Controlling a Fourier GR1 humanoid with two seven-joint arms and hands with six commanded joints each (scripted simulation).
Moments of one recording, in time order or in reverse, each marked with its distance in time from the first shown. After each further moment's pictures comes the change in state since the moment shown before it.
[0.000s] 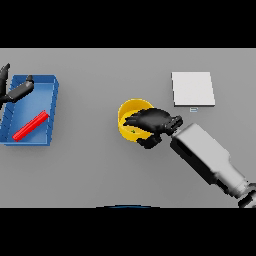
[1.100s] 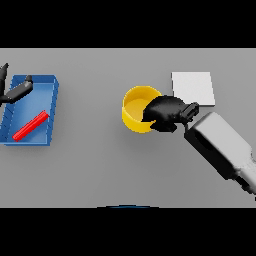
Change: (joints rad) left arm 0.014 0.030 0.003 -0.056 0.007 0.014 0.029; right arm -0.037 -0.139 -0.066 -0.229 -0.127 0.190 0.065
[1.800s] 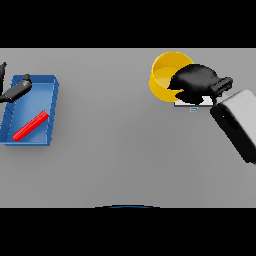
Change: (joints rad) left arm -0.001 0.018 0.001 -0.023 -0.005 0.005 0.024; right arm -0.101 -0.141 -0.118 0.101 0.010 -0.081 -0.020
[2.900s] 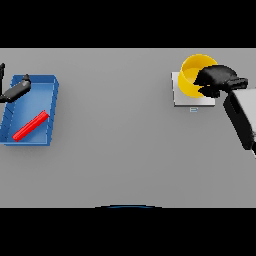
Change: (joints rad) left arm 0.004 0.015 -0.001 -0.030 0.003 0.005 0.050; right arm -0.105 0.055 -0.029 0.643 0.034 -0.290 -0.104
